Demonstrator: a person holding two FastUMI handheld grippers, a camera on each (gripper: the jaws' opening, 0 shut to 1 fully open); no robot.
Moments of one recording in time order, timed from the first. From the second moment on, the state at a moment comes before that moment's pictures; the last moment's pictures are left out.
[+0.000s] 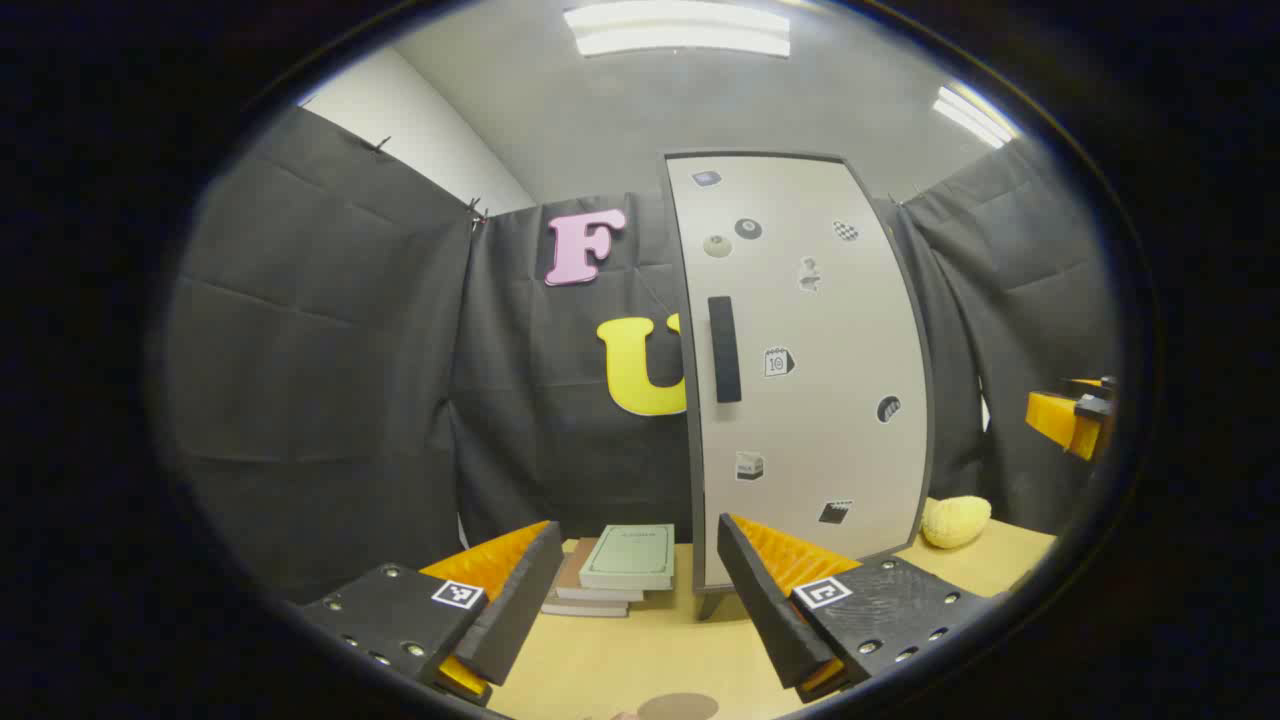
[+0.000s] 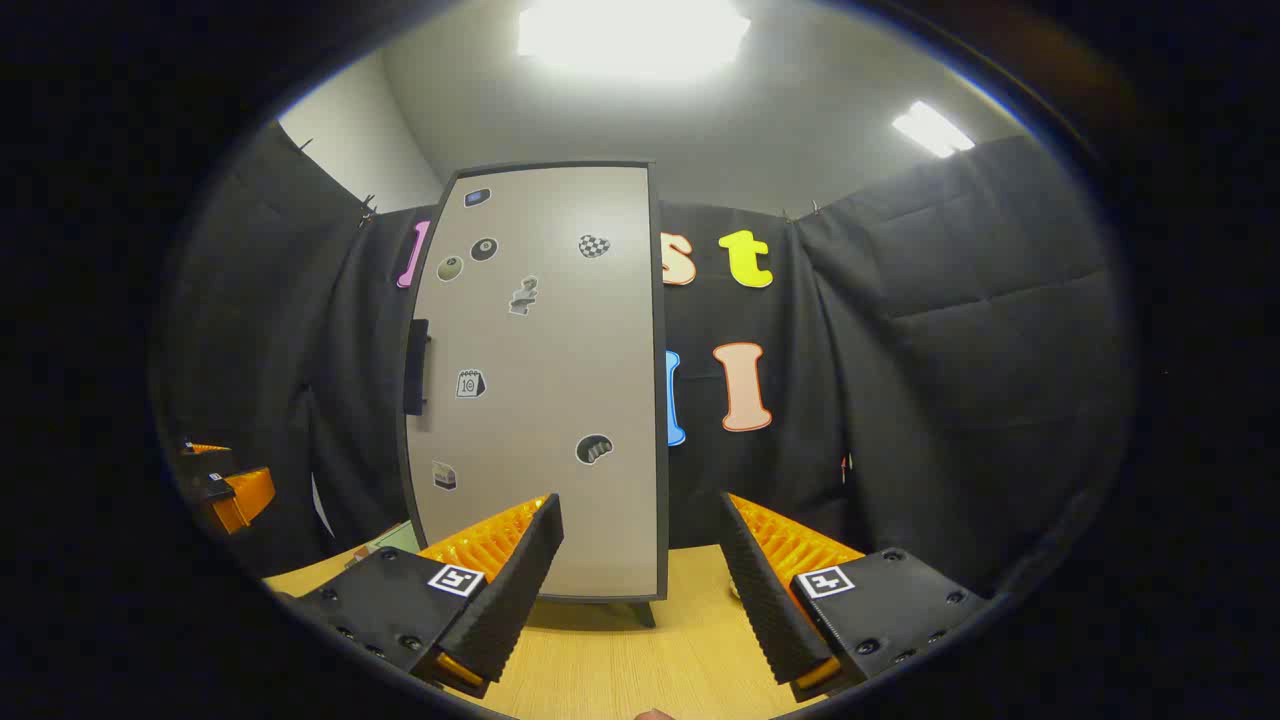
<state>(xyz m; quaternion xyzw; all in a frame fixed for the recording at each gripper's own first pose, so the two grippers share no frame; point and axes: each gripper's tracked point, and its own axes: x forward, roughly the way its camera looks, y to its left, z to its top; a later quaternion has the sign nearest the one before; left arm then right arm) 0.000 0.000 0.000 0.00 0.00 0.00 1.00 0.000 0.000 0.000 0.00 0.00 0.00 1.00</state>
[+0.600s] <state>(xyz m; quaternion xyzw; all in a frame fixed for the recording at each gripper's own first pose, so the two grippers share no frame) -0.011 0.009 0.006 0.01 -0.01 0.01 1.00 -0.003 0.011 0.004 0.00 0.00 0.01 1.00</state>
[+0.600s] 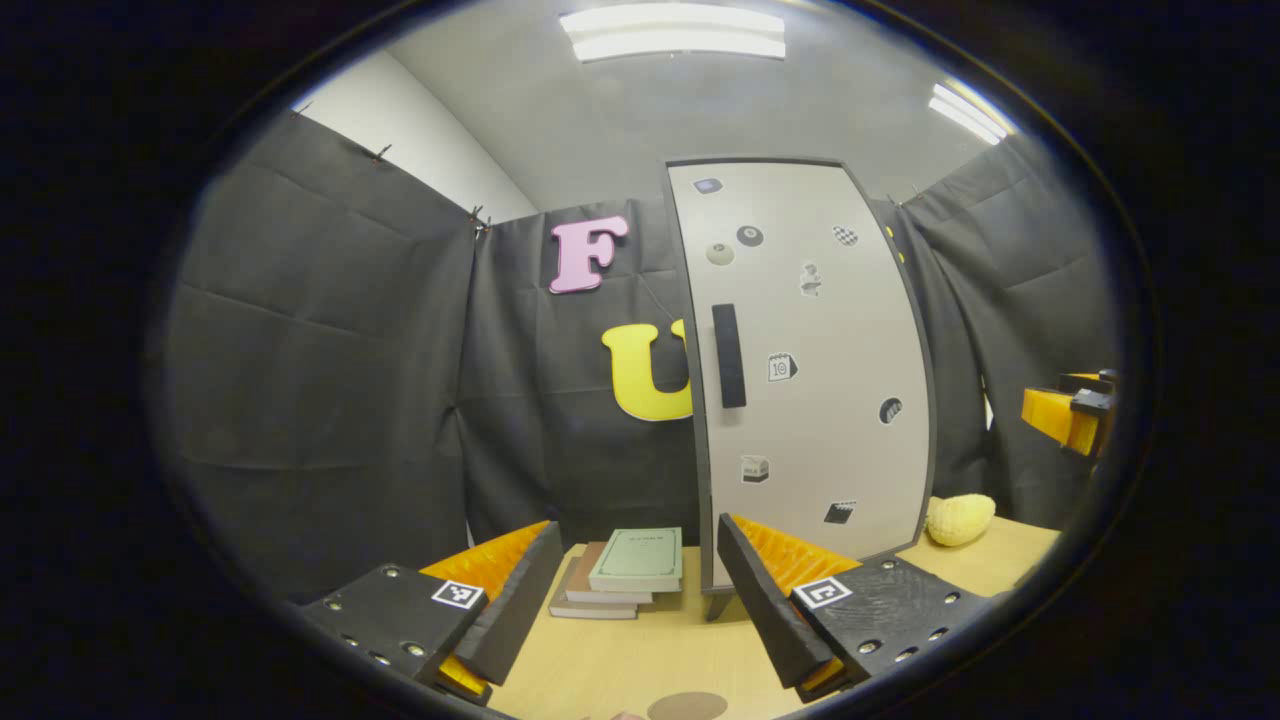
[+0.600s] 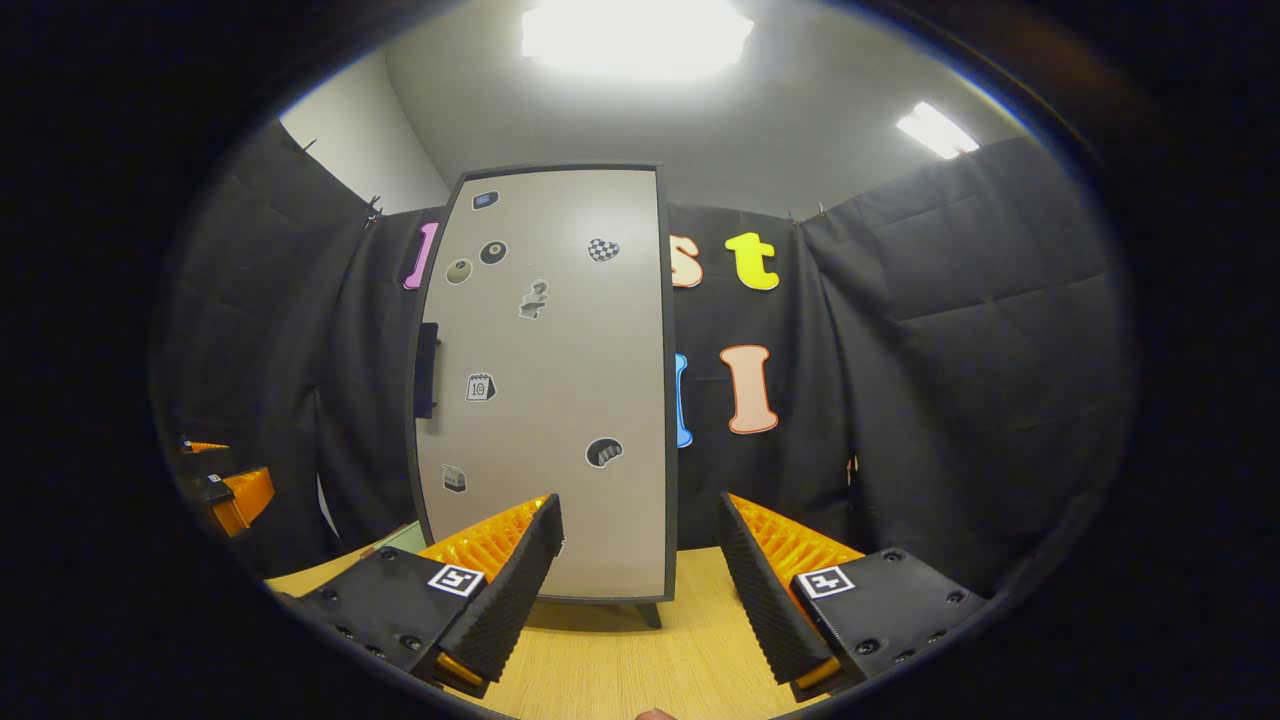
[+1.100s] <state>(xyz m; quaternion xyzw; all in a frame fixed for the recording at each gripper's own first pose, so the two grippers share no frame) -0.015 0.020 0.007 0.01 -0.01 0.02 1.00 0.000 0.021 0.004 0.01 0.00 0.02 1.00</state>
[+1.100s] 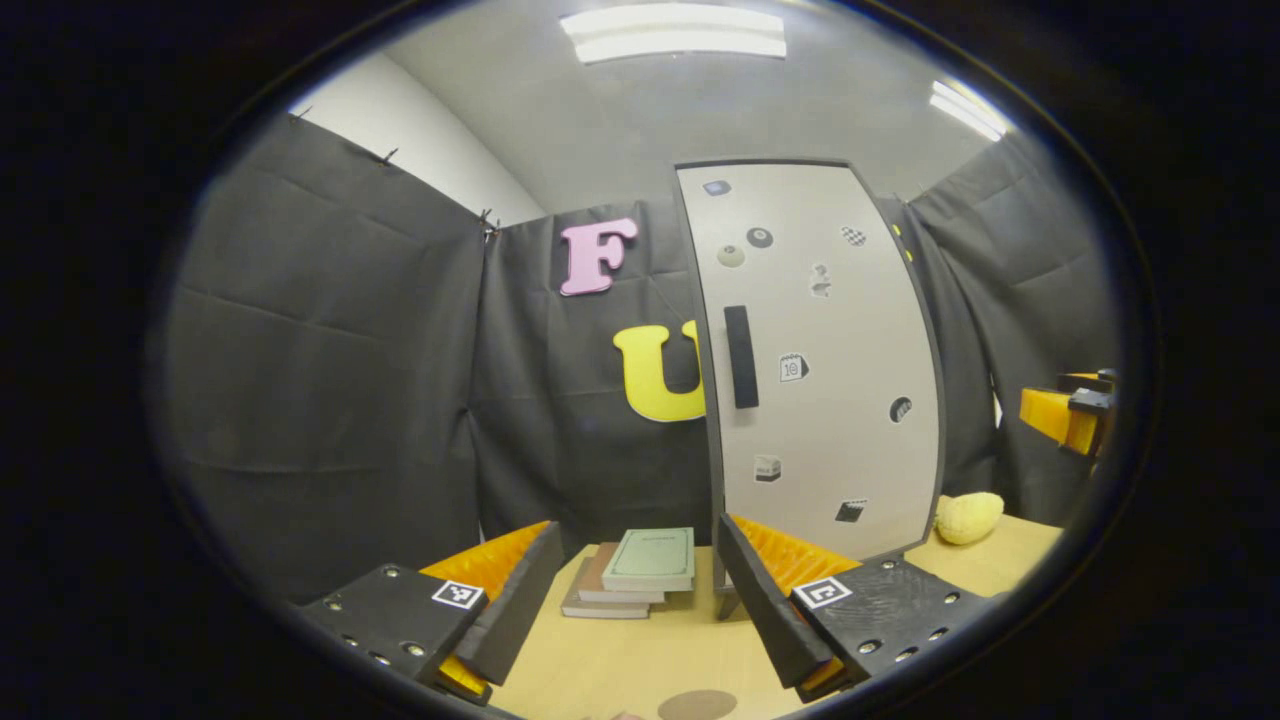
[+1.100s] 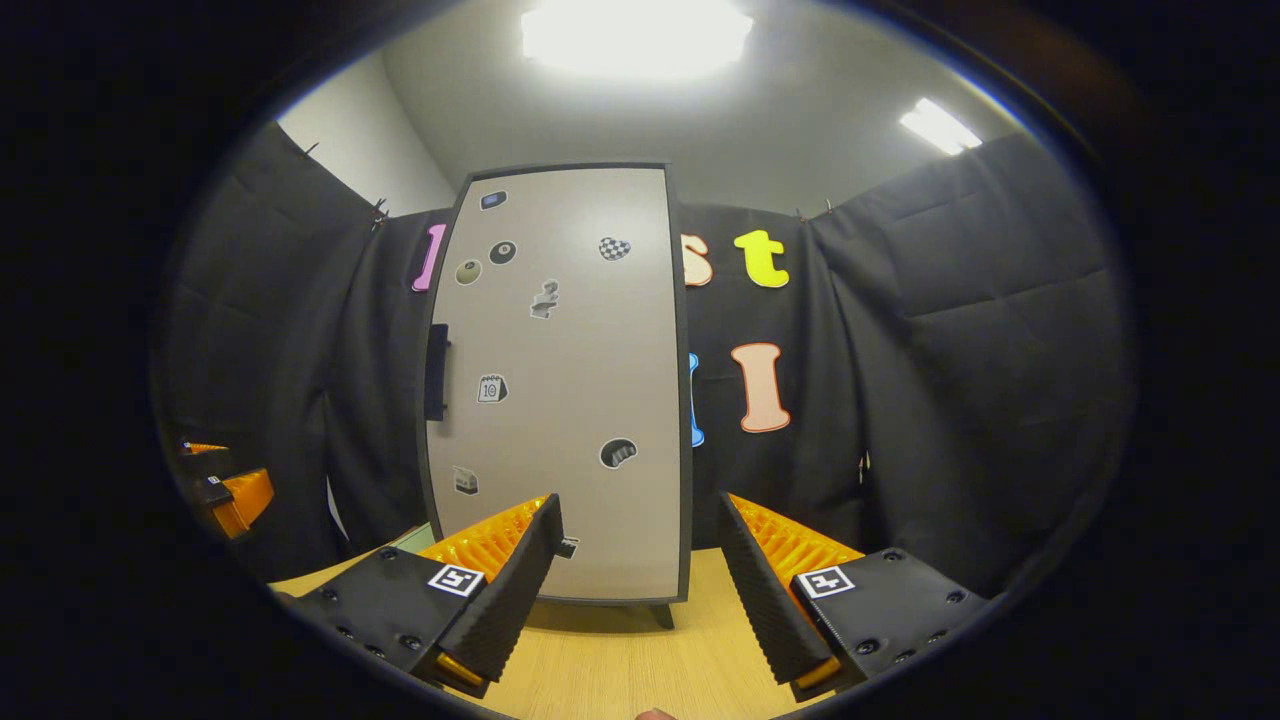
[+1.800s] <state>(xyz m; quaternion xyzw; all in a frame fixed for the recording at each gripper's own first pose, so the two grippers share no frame) -0.024 0.059 0.002 0.02 0.00 0.06 1.00 0.037 0.073 0.030 0.03 -0.01 0.08 1.00</state>
